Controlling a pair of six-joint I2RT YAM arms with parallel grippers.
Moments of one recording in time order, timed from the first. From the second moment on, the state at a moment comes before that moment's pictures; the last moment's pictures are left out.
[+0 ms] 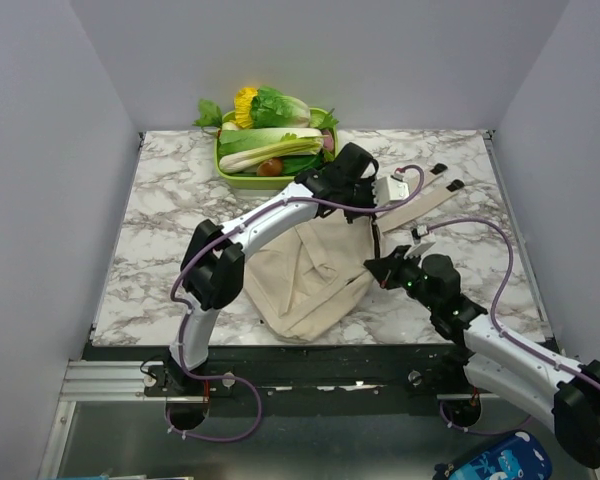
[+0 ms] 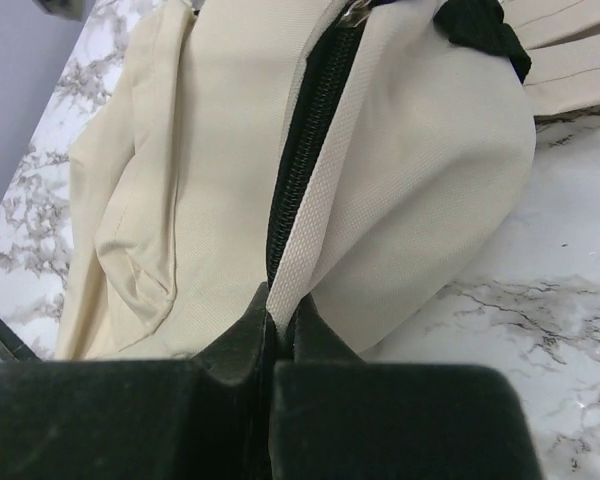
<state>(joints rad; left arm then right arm) -0.79 2.05 1.87 -0.55 0.34 0.64 0.57 0.86 0.24 0.34 -0.06 0.54</state>
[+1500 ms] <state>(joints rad) -0.67 1.87 1.71 -0.50 0.47 0.49 0.46 1.36 0.84 0.11 -0.21 0.05</state>
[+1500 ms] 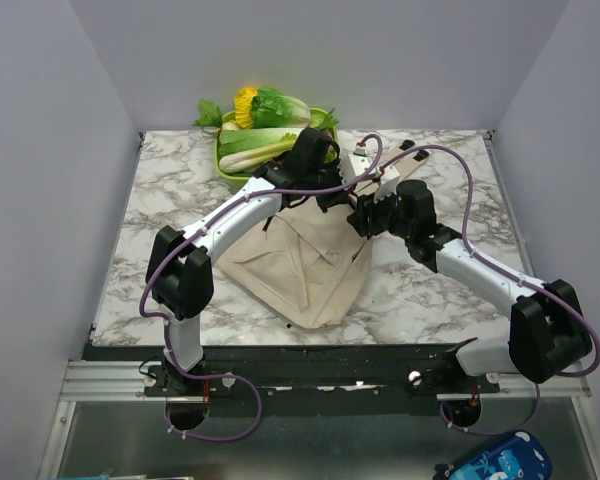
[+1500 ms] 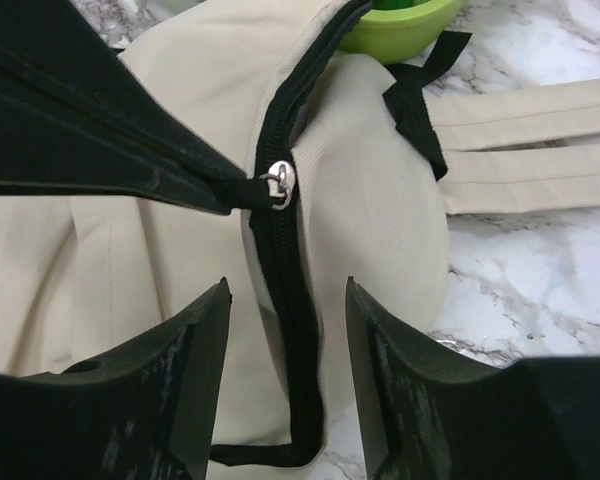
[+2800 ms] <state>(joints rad) -0.69 1.92 1.74 -0.56 0.49 0.54 0.67 0.94 0.48 0.10 0.07 0.41</state>
